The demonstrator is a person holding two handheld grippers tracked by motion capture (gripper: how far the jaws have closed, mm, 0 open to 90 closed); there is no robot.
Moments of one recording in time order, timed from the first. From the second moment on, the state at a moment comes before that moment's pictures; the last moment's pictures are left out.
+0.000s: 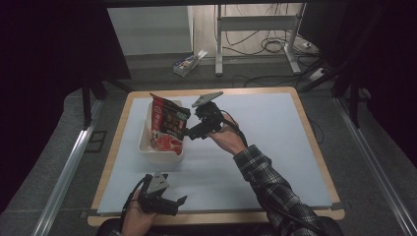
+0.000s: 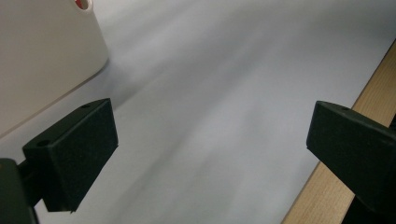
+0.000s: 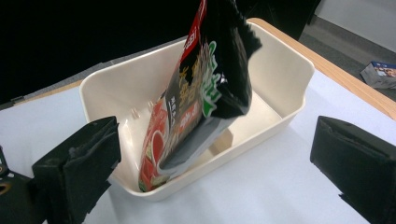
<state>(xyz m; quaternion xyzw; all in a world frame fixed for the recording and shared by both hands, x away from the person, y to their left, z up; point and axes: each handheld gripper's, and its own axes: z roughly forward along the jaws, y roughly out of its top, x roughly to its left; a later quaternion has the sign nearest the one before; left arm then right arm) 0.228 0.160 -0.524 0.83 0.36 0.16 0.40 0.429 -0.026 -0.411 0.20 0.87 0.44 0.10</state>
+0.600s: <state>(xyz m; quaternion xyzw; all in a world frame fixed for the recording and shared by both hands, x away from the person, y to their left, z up) 0.228 0.160 -0.524 0.83 0.36 0.16 0.40 0.417 -0.049 -0.414 0.21 0.86 0.44 0.11</state>
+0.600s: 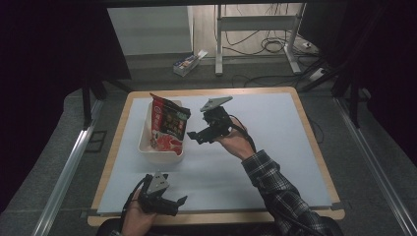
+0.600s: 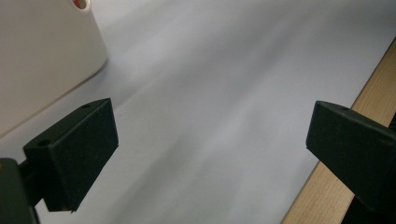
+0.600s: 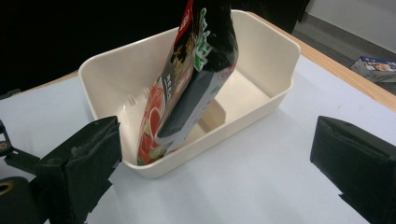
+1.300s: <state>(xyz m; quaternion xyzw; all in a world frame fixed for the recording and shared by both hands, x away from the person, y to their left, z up) 0.228 0.159 -0.524 0.83 0.36 0.17 0.39 0.394 -0.090 -0.410 0.22 0.86 0.45 0.12</state>
